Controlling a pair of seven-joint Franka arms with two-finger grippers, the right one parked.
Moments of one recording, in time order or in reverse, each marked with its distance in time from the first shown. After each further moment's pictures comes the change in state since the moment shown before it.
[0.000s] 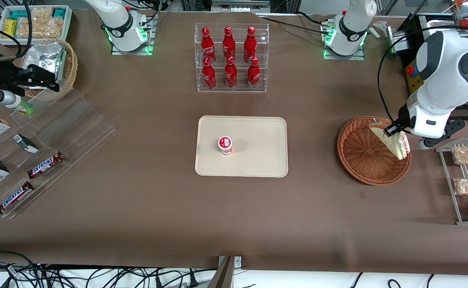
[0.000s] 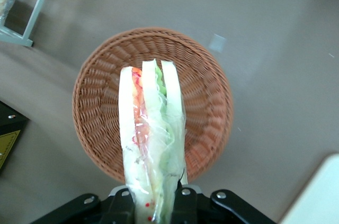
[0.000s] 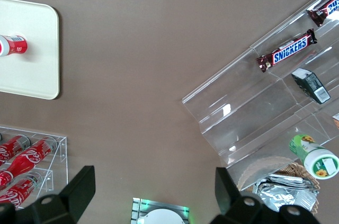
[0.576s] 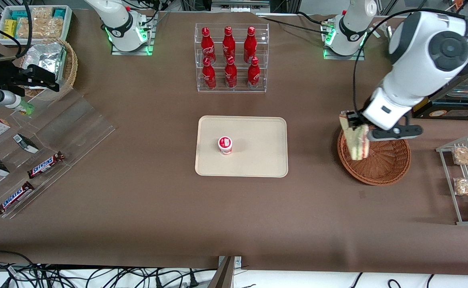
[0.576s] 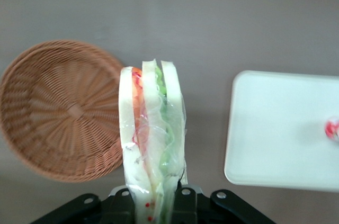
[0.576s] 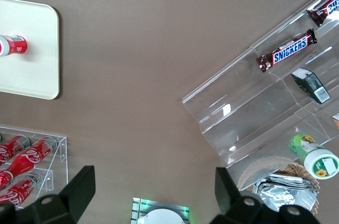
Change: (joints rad) arm -0.017 0.065 -0.221 0.161 -0.057 -0.076 0.298
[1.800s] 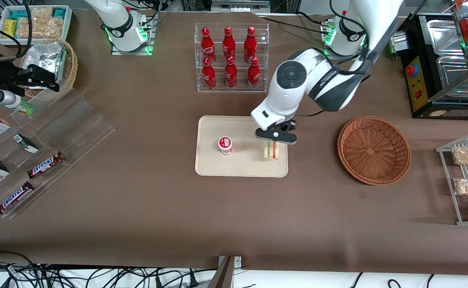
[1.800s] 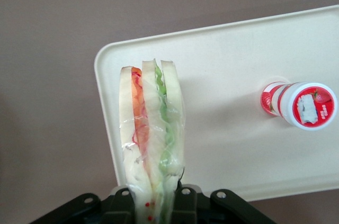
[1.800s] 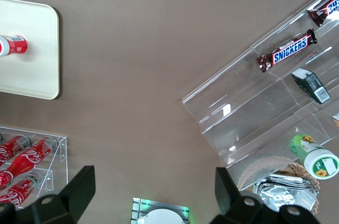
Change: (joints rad) arm -0.250 0.402 -0.164 0.047 0.341 0.261 -0.395
